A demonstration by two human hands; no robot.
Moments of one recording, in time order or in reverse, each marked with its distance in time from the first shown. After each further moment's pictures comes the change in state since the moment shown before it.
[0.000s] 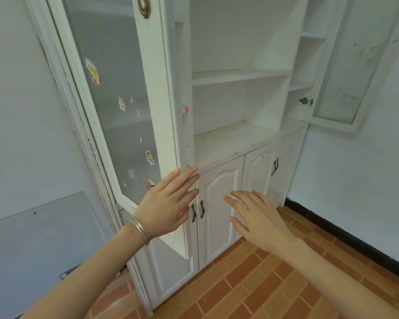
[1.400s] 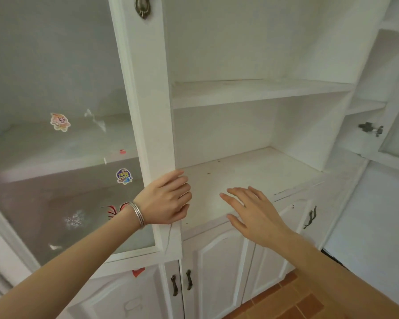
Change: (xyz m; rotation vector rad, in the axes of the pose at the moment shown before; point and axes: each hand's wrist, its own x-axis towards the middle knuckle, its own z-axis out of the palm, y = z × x) left_hand 0.227 -0.144 0.284 0.191 0.044 0.085; right_hand 0.272 0.274 0.166 0.058 0.027 -0.209
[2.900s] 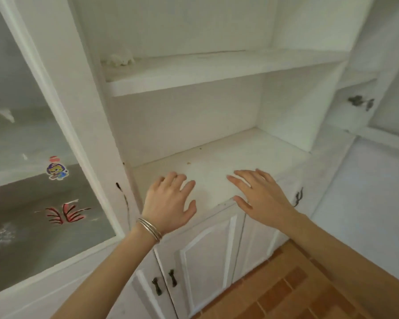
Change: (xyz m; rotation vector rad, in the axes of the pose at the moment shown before) left_hand 0.066 0.052 0.057 -0.362 -0.330 -0.478; right_hand 0.004 0.094 0.026 -0.018 -0.098 0.119
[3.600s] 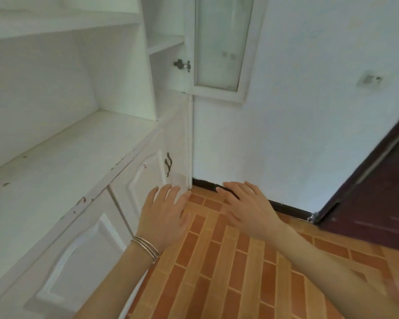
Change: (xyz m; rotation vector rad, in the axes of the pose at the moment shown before) left_hand 0.050 0.287 0.036 -0.392 -0.135 0.480; right_hand -0.295 0.083 -0.063 -0.213 -0.213 0.624
